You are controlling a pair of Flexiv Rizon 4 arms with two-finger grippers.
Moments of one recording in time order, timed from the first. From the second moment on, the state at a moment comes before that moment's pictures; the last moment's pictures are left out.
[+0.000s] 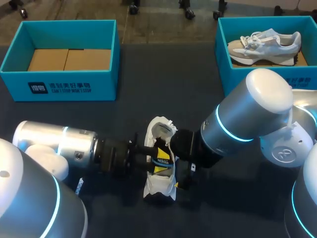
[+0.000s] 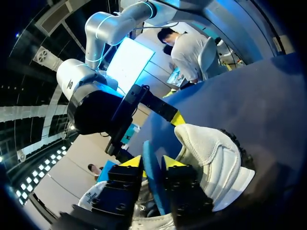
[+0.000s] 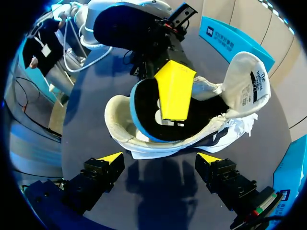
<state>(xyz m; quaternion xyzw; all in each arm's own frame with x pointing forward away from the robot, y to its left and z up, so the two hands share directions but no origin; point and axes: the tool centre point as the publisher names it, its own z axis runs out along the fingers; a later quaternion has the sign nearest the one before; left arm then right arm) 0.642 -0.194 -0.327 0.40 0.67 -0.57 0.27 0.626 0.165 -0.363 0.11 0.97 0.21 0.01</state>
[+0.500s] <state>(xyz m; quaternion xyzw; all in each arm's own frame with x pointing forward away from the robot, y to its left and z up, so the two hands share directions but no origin) 0.654 -0.190 -0.349 0.40 0.70 -0.53 0.26 0.626 0.165 -0.363 0.11 0.97 0.21 0.01</state>
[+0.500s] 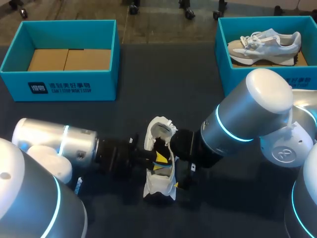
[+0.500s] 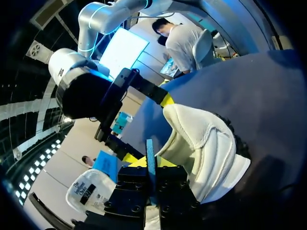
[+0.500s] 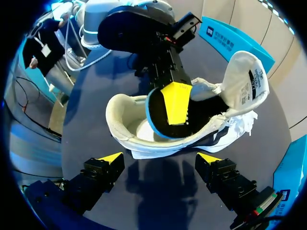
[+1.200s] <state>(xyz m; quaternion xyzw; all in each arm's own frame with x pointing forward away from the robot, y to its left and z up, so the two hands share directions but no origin) 0.639 -0.182 -0.322 0.40 0.72 -0.53 0.21 0.626 0.165 -0.363 0.11 0.97 0.21 0.01</state>
